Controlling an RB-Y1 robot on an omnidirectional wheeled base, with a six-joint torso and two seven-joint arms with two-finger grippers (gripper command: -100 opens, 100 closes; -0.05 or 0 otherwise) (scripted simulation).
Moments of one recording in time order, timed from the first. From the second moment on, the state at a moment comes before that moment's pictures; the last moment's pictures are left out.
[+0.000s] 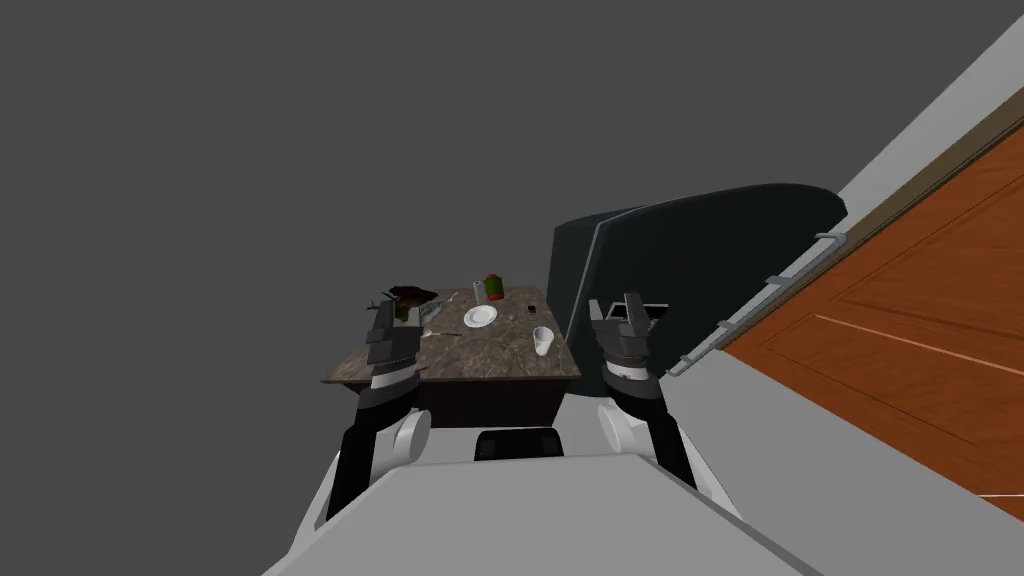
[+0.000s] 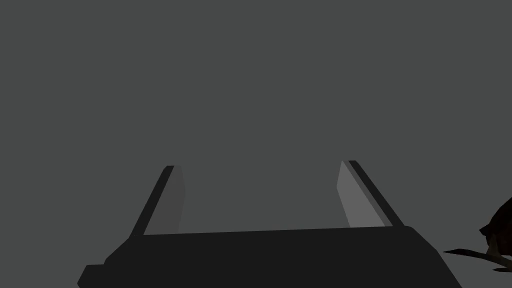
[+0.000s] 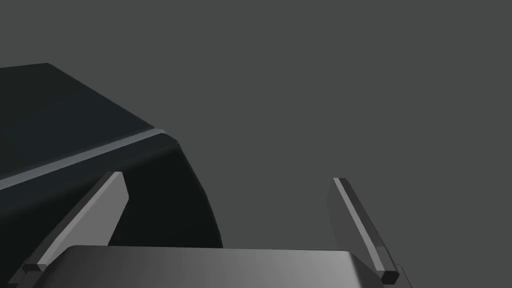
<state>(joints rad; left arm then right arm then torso) 0.51 -0.03 0.01 -2.34 0.00 -0.47 -0.04 0.50 -0.05 0.05 -2.28 0.06 -0.64 -0.09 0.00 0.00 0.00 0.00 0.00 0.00</state>
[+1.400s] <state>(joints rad) 0.51 -0.03 0.01 -2.34 0.00 -0.47 -0.04 0.42 -0.44 -0.01 -1.91 0.11 -0.56 -0.09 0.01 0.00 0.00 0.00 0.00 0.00</state>
